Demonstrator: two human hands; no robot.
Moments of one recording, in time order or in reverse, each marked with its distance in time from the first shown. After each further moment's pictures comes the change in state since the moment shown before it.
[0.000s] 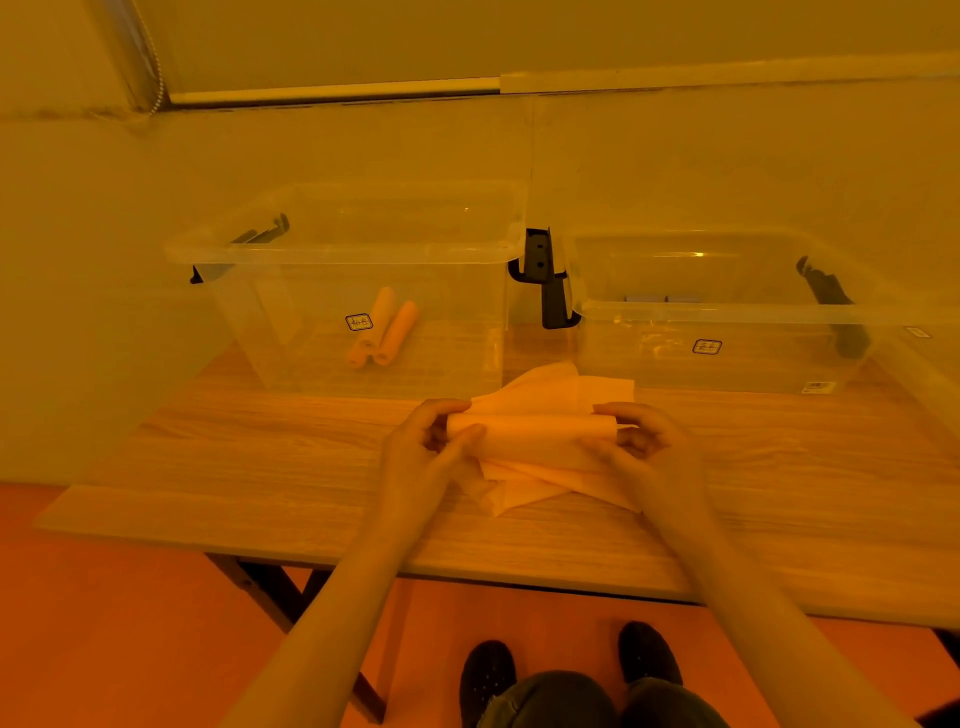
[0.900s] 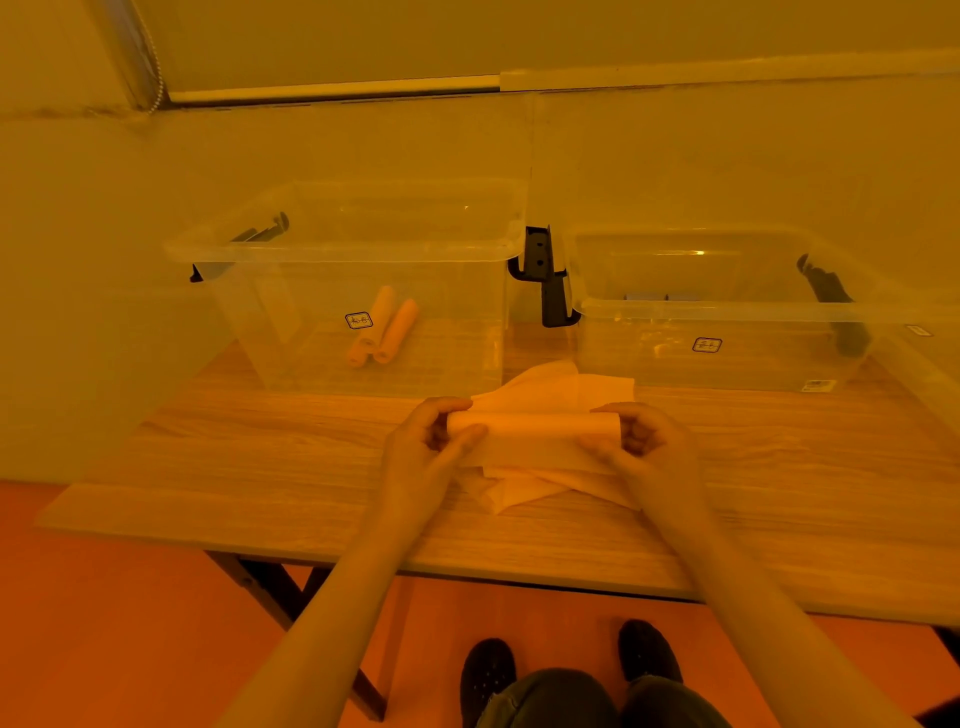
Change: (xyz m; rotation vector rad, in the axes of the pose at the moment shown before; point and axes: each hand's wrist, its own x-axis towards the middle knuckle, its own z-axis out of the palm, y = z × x) left_hand 0.000 0.000 0.001 -0.014 -0.016 -0.020; right_hand 0.000 -0.001 0.001 0.007 -0.043 0.010
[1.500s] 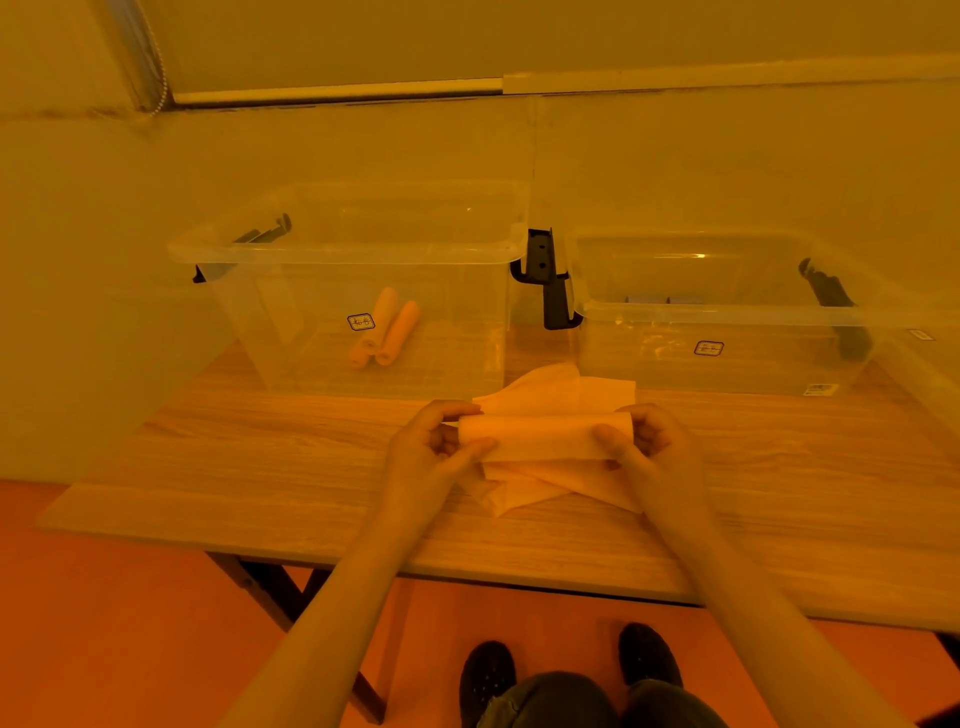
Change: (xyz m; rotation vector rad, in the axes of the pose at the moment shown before) left_hand 0.001 -0.001 0.001 -0.007 -0.032 0.016; right_hand -0.001 -0.002 0.001 0.068 0.057 0.003
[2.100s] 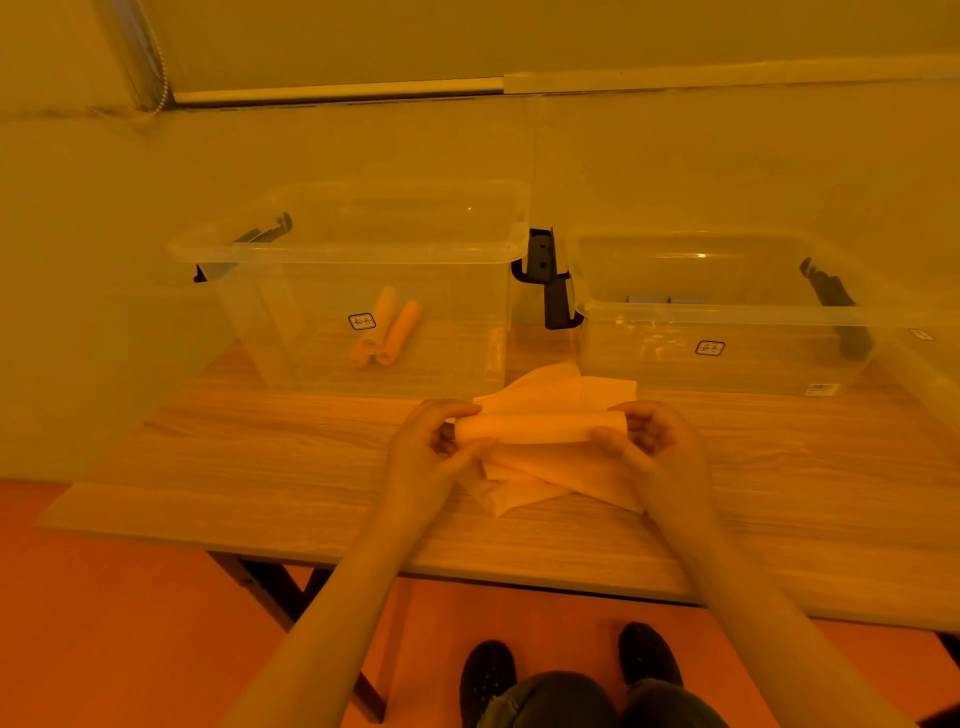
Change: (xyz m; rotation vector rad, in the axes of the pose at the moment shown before) left_hand 0.001 -0.005 -0.001 0.063 0.011 0.075; right_hand 0.001 -0.002 0.000 -0.013 0.060 -0.015
